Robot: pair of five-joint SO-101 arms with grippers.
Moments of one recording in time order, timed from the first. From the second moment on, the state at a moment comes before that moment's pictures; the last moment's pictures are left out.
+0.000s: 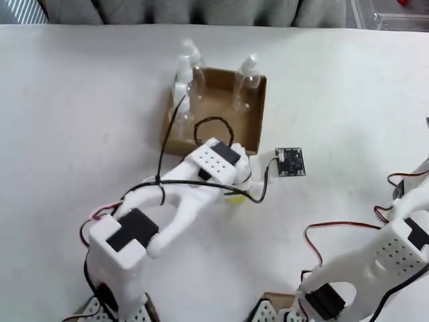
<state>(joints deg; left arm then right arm) 34.7 20.2 11.7 50.9 -42.4 46.4 29.8 -15.4 74.2 43.0</state>
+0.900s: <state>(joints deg) 36.6 20.2 11.8 50.3 -44.3 46.4 29.8 -15.4 74.2 43.2</state>
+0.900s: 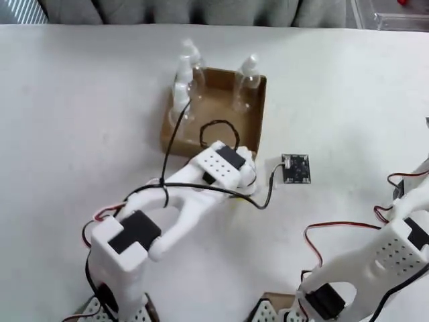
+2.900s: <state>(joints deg) -7.4 -56.5 9.0 66.2 29.8 -21.5 -75.9 44.4 59.4 14.6</state>
